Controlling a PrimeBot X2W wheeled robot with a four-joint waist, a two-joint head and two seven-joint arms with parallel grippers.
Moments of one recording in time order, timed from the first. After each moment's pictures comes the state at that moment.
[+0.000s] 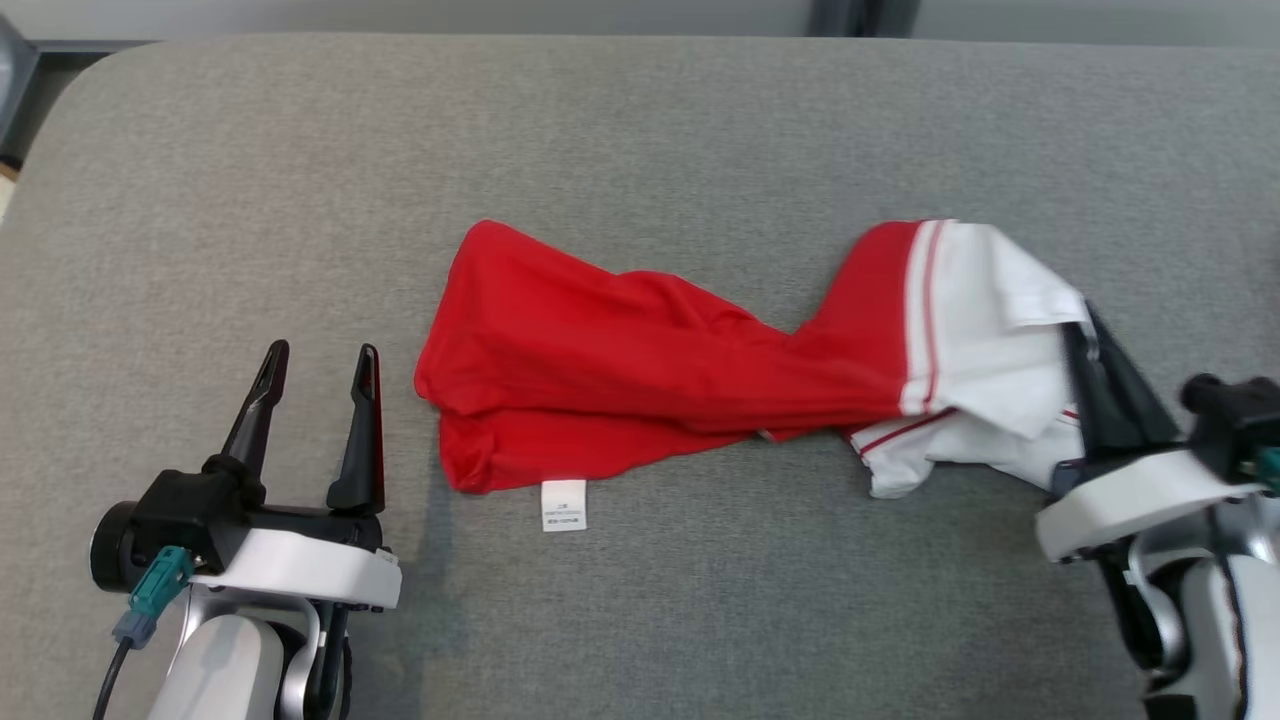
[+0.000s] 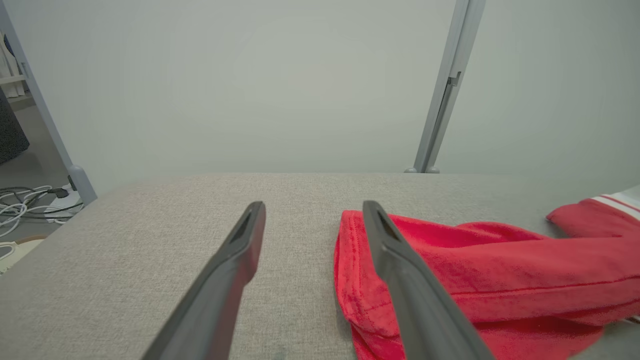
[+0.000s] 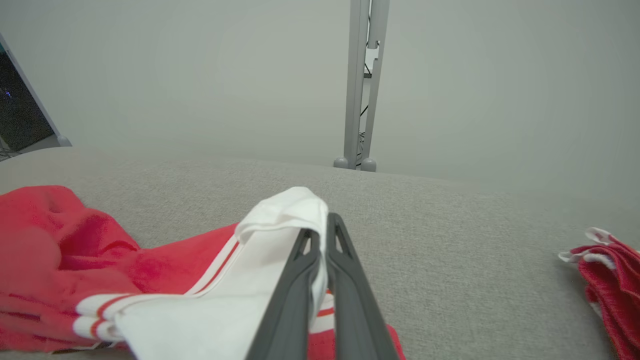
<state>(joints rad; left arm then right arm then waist) -0.19 0.17 -0.15 0.15 -0.31 0.04 -0.26 -0.27 -0.10 0.02 0.15 0.11 0.13 -0.06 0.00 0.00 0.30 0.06</state>
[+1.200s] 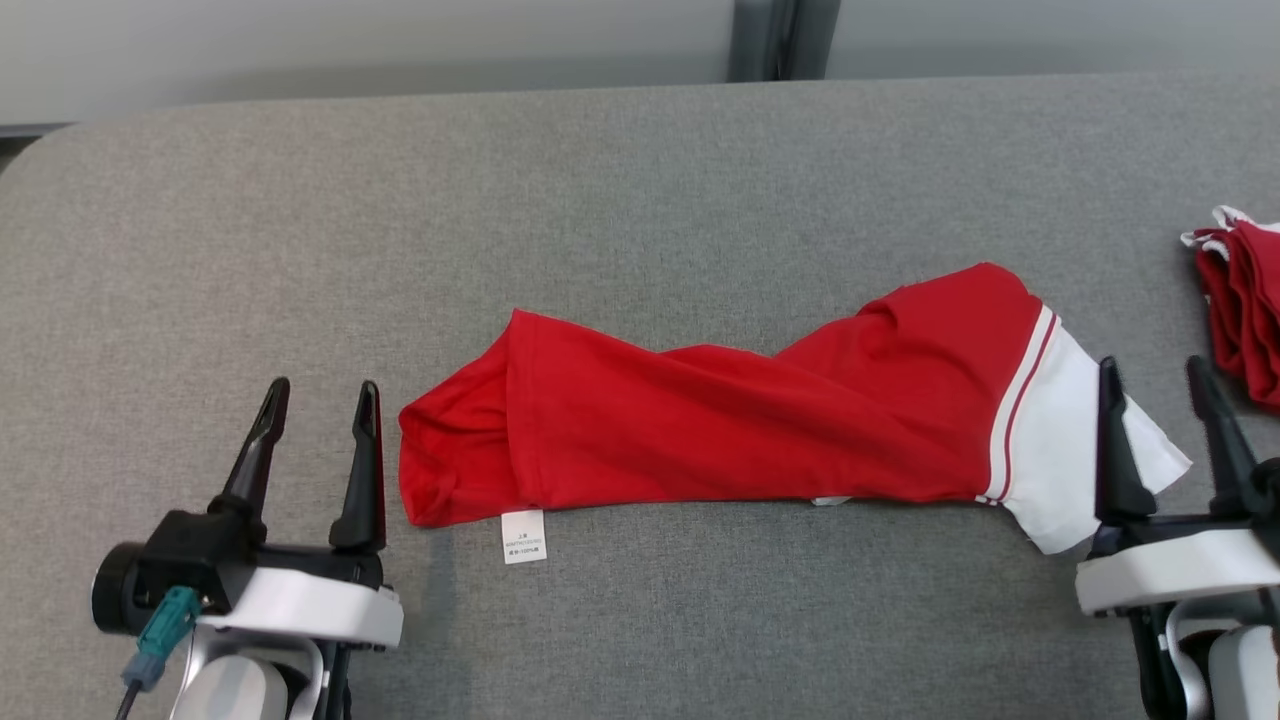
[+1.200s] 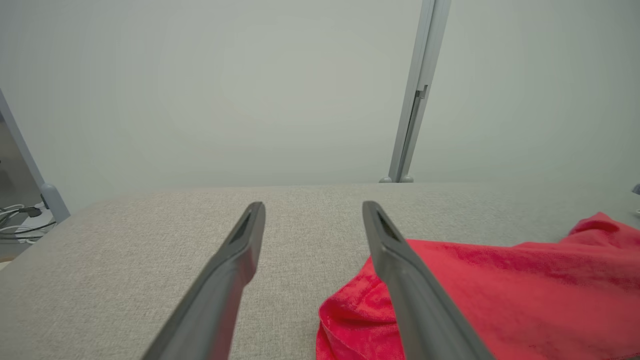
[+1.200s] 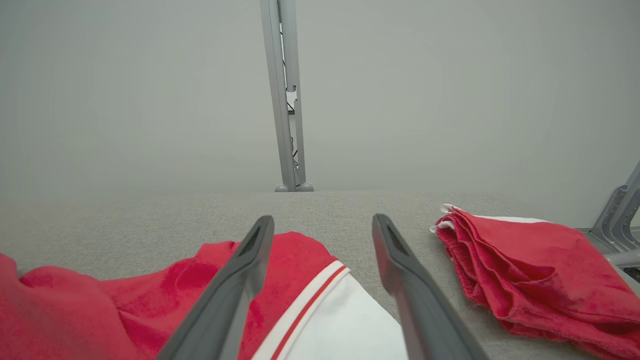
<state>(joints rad) -0.13 0.18 -0.16 0.11 -0.30 0.07 -0.26 -0.17 -0.05 -0.14 0.16 0.12 0.13 -0.22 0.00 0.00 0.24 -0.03</state>
